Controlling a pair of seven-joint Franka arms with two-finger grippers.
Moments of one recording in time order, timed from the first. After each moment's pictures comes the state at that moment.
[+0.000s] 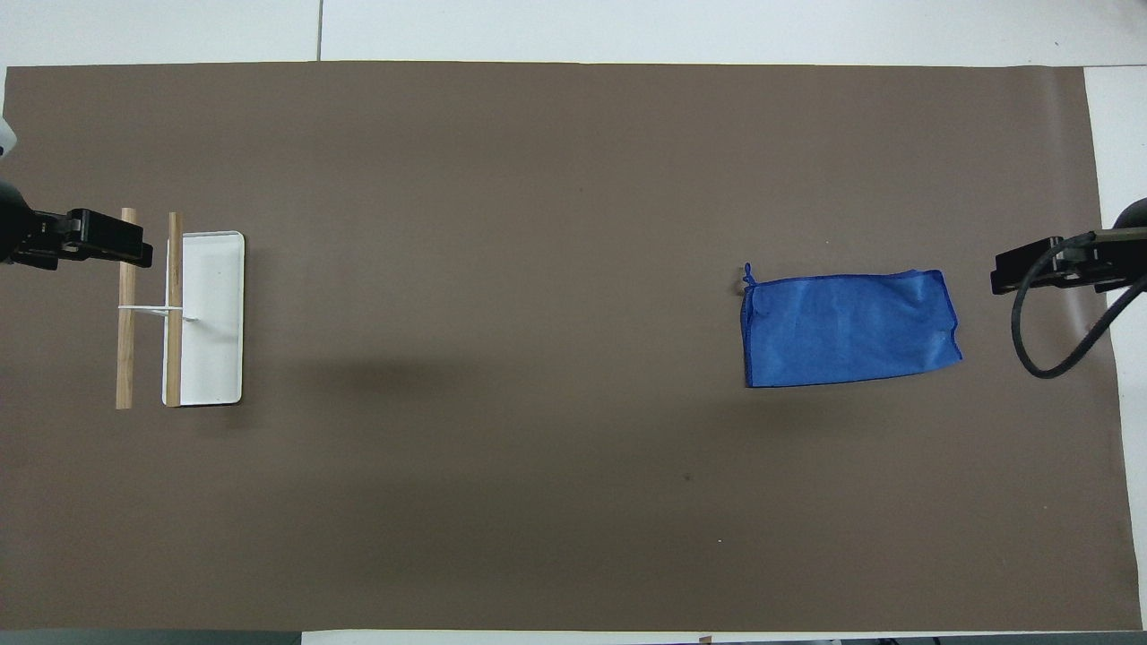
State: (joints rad) left arm -0.03 0.03 0.01 -1.65 -0.04 1.68 0.06; right arm -0.04 -0.07 0.00 -1.77 -0.02 1.69 -0.01
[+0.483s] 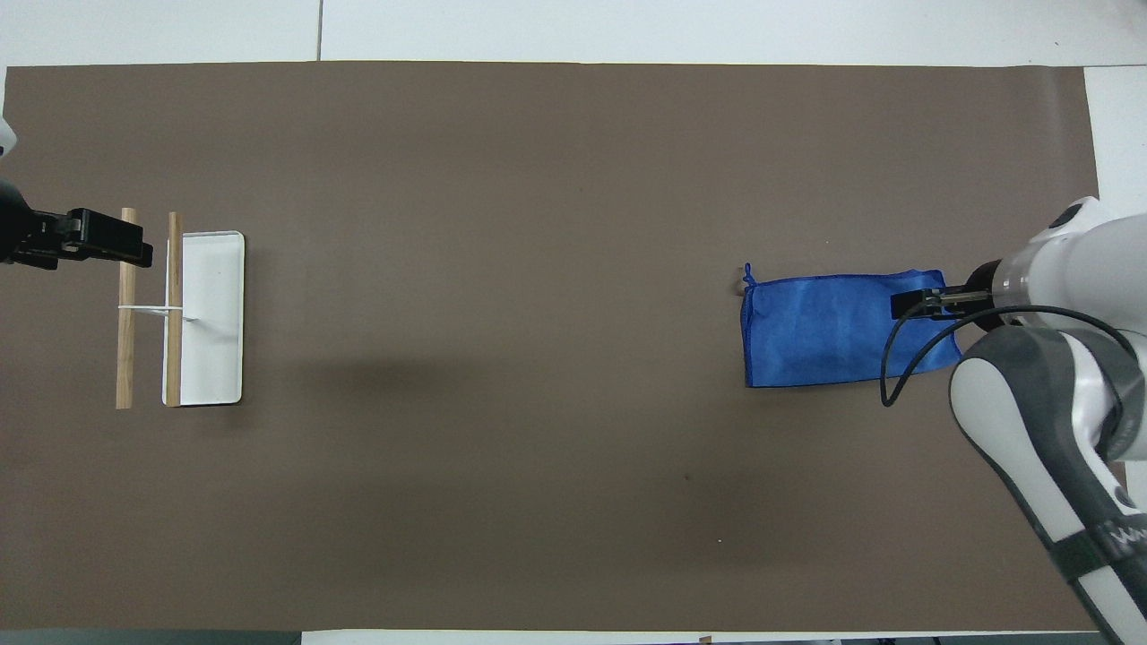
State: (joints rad) left arm -0.03 0.03 0.01 -1.65 -0.04 1.68 0.06; right arm -0.04 -0.03 0.01 -2.20 -0.02 2.24 -0.03
